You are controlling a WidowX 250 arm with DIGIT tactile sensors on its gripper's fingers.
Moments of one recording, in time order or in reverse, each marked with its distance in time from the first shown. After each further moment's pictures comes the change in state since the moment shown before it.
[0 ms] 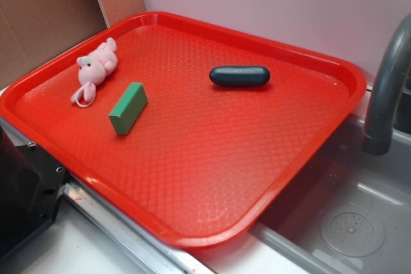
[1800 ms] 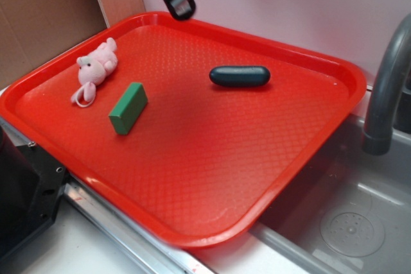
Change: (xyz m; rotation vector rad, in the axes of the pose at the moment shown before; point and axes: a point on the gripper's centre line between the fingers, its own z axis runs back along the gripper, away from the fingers) arm 0.142 -0.008 -0.142 0.010 -0.162 -0.509
